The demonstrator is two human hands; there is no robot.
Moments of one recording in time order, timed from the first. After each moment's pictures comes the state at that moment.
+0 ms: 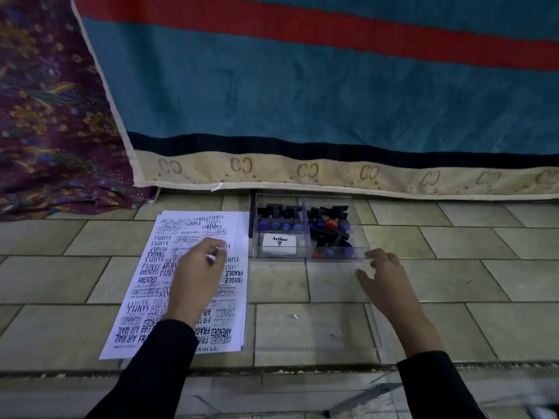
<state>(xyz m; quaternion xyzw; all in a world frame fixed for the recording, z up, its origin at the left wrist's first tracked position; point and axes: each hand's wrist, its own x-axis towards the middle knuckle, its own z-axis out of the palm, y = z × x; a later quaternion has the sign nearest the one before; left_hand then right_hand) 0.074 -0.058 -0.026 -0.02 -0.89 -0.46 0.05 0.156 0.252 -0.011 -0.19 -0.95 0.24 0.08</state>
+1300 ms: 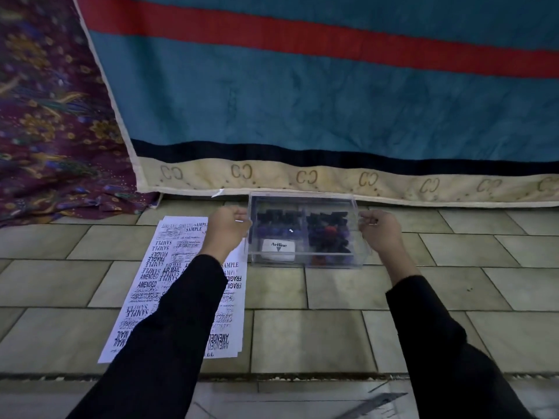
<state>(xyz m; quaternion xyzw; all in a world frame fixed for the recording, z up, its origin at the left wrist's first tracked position) 0.002 -0.002 0.020 0.00 -0.86 -0.51 -0.02 0.056 0.287 0.014 -0.23 -0.88 0.38 0.15</state>
